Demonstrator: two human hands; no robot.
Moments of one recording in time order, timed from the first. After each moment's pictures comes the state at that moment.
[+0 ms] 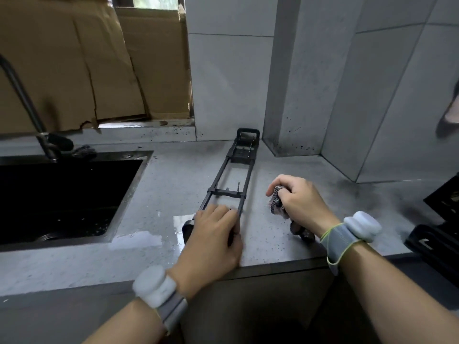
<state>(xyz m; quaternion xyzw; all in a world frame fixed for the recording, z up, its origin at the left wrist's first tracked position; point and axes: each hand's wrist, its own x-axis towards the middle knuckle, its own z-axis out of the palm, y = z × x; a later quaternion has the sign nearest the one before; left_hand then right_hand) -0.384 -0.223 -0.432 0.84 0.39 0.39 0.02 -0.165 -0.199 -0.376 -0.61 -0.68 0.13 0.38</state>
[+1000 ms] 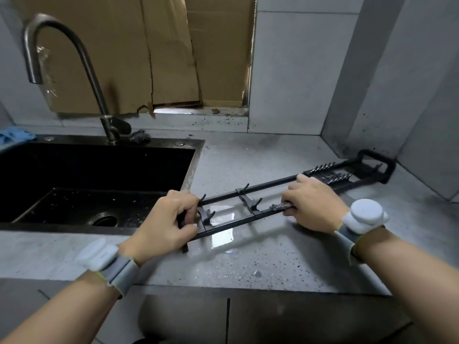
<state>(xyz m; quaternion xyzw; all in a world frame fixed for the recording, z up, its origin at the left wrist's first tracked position) -0.579 -0.173 -0.412 0.81 0.42 0.39 0.14 -0.253 -0.111 -0.399 -0.47 -0.87 -0.15 0.05</state>
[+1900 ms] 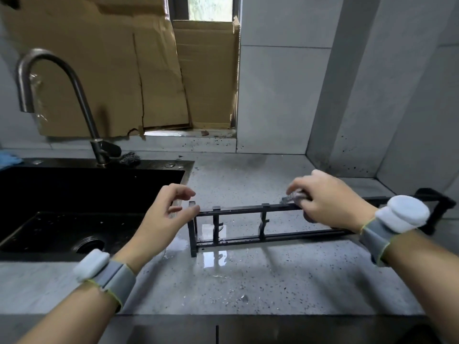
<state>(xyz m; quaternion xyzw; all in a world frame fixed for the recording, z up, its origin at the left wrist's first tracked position) -0.556 -0.149 -0.389 0.68 0.47 0.49 0.29 -0.226 -0.137 -0.316 -0.56 -0.82 -0.04 0.14</state>
